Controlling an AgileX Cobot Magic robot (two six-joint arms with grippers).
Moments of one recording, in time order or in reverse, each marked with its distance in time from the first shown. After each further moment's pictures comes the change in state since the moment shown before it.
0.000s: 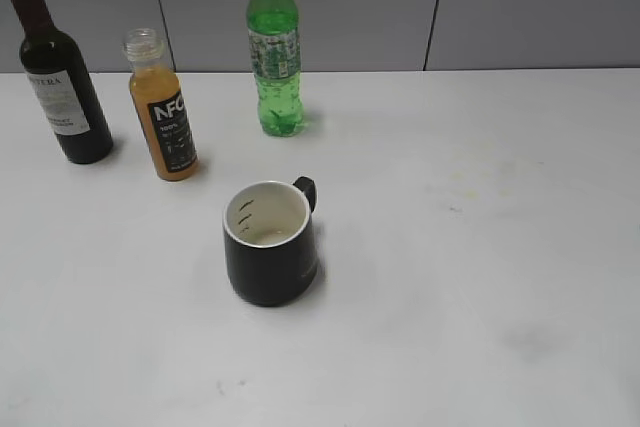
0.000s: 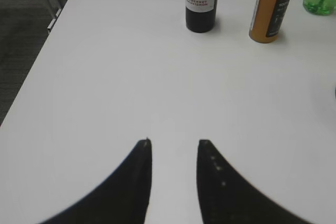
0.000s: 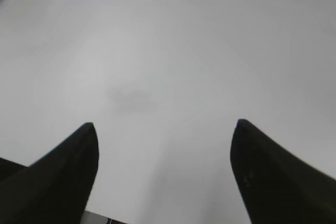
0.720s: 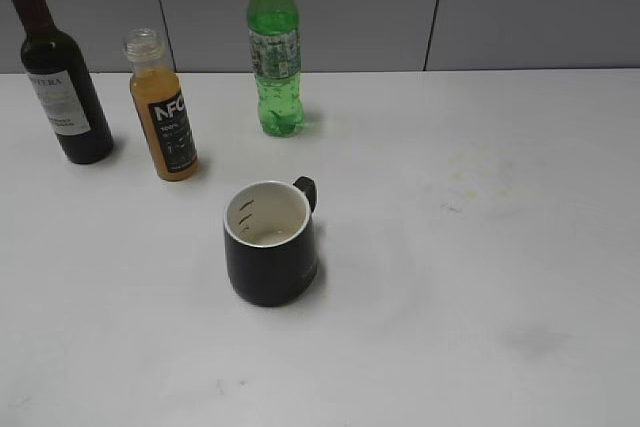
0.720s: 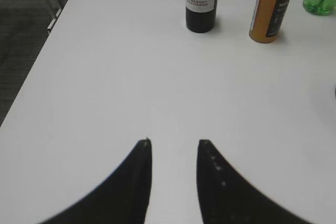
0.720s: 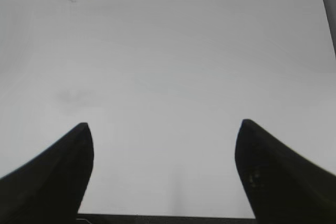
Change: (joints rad) left arm 0.000 0.000 0.000 0.000 0.000 0.000; right arm -0.233 -0.529 0.201 -0.009 0.072 0.009
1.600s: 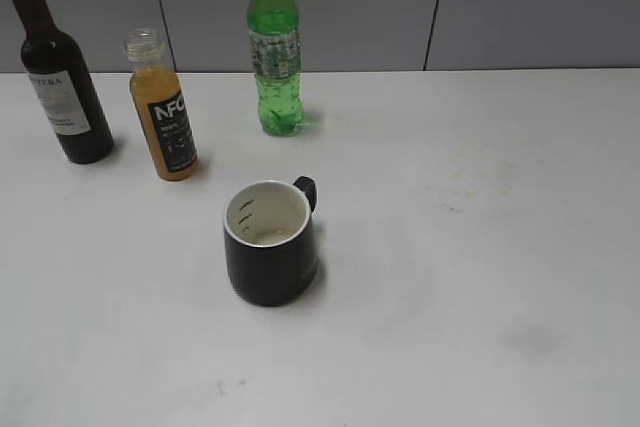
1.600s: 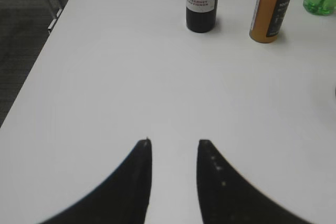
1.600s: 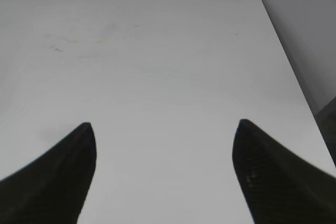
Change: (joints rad) left arm 0.000 0.000 0.000 0.001 0.000 0.000; right arm -0.002 -0.403 0.144 -0.055 -0.033 0.024
